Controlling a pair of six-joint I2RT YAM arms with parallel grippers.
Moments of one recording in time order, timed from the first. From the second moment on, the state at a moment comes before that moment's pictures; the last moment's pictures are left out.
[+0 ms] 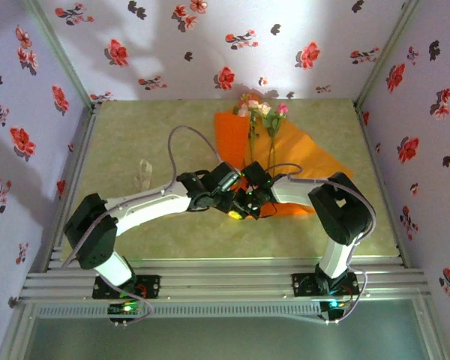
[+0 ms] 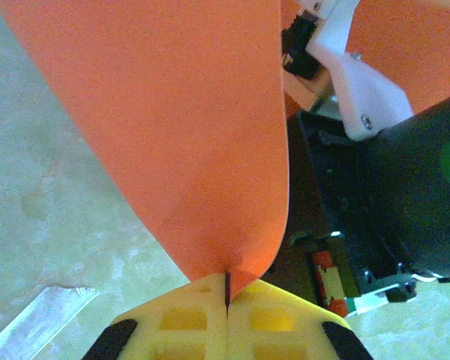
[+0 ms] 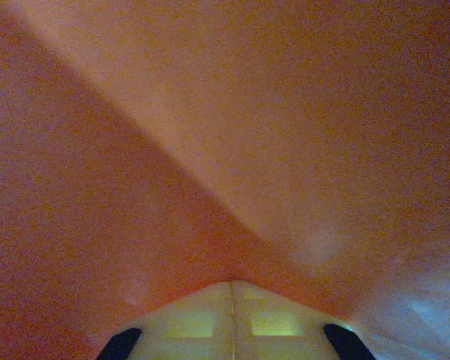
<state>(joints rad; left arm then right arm) -0.99 1.61 1.18 -0.62 -0.17 -0.42 0.66 1.78 0.92 -0.32 -0.53 1.16</state>
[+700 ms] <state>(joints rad) -0.99 1.60 1.18 -0.53 -0.14 -0.39 0.51 1.68 0.92 -0.34 -0.44 1.13</state>
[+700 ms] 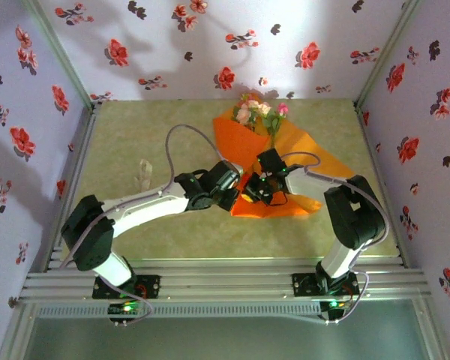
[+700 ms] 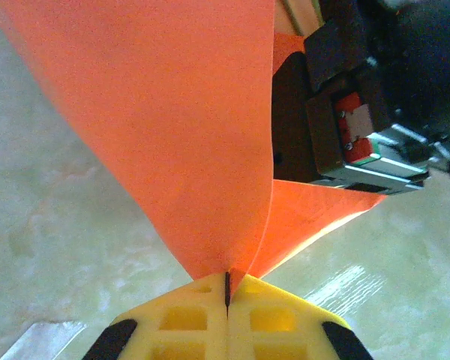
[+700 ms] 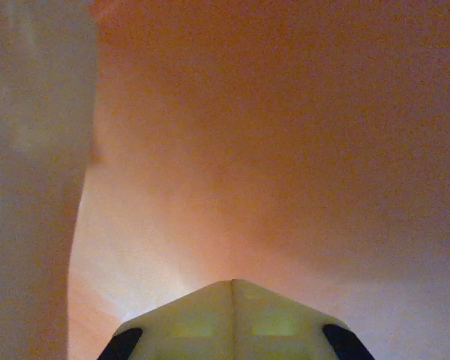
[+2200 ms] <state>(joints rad) -1.02 1.90 1.38 -0.48 0.09 -0.27 0.38 1.42 0.91 -0.43 -0.11 0.91</state>
